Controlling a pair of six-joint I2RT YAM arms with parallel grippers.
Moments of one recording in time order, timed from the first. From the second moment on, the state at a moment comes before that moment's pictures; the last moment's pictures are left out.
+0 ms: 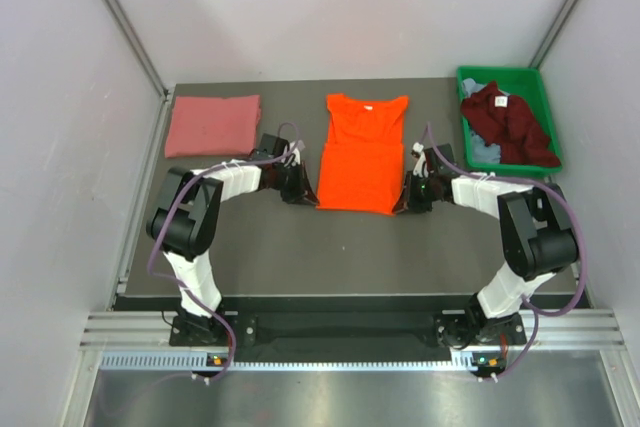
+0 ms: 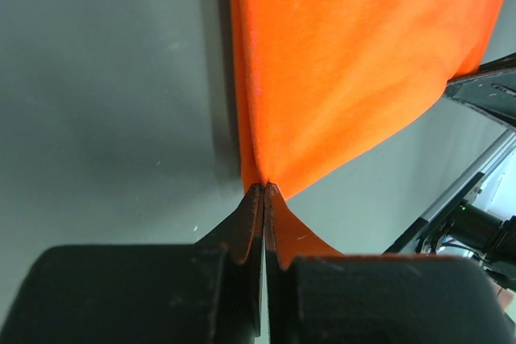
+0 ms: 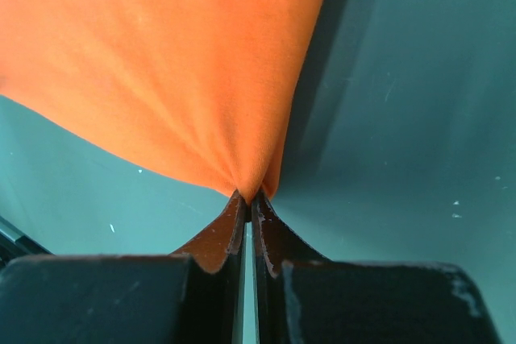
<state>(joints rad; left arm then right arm) -0.36 1.87 1.09 -0.21 0.56 -0.51 0.26 1.66 0.84 -0.23 -0.39 0.41</state>
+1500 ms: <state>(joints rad) -0.38 1.85 1.05 -0.24 0.53 -0.51 0.26 1.47 0.72 -0.24 -0.34 0.41</state>
